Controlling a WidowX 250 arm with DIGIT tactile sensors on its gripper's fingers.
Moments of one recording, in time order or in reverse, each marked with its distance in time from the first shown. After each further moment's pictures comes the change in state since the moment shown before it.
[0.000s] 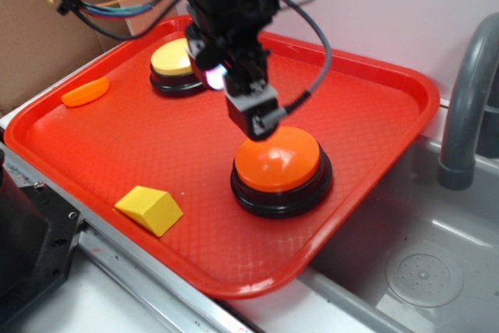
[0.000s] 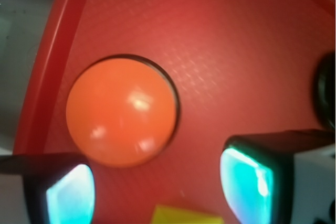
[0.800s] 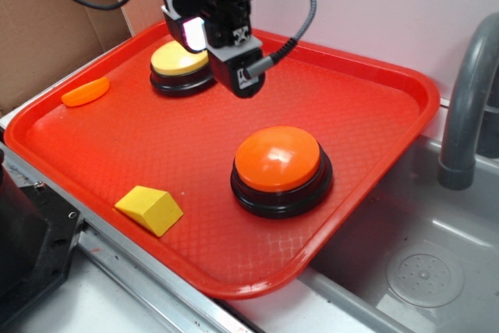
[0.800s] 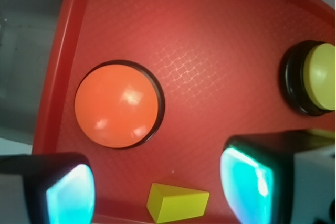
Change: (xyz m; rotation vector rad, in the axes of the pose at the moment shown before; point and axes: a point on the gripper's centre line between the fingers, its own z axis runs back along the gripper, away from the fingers) arm 0.000 0.003 0.022 -0.031 0.006 0.033
